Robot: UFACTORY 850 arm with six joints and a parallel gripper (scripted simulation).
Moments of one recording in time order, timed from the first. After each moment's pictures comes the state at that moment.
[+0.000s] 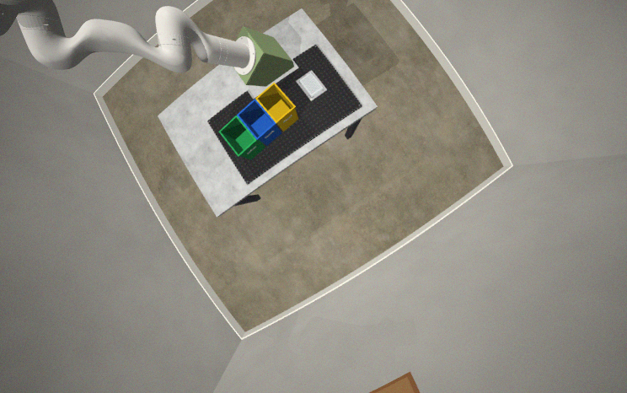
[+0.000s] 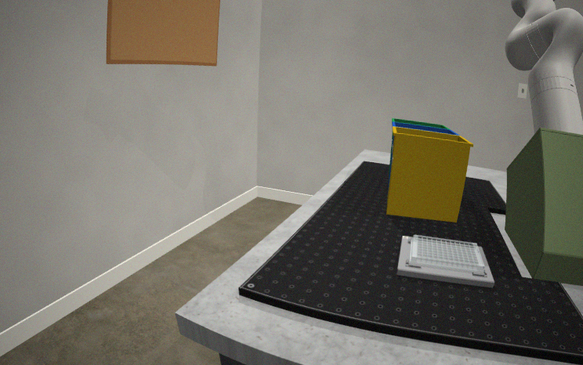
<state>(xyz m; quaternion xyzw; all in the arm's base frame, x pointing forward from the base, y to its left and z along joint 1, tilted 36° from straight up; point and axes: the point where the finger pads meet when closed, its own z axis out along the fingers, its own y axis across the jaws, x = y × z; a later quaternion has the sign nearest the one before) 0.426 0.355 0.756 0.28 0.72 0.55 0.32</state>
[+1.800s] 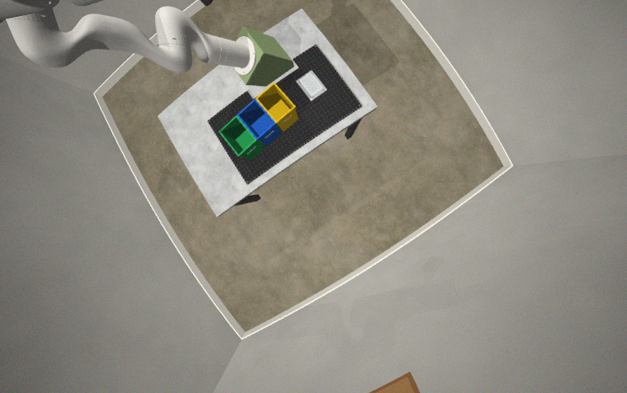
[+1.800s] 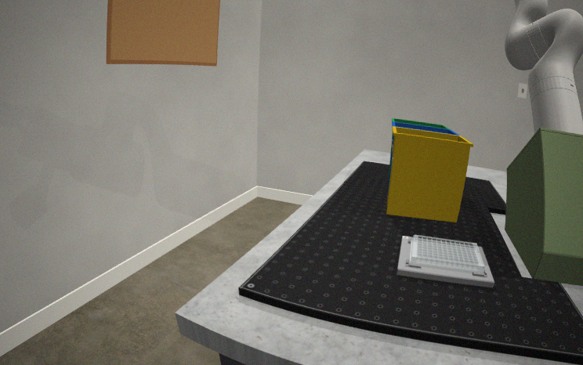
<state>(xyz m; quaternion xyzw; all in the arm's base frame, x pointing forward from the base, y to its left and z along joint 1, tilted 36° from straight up) 0.456 0.459 0.571 -0.08 0.85 0.36 0.38</state>
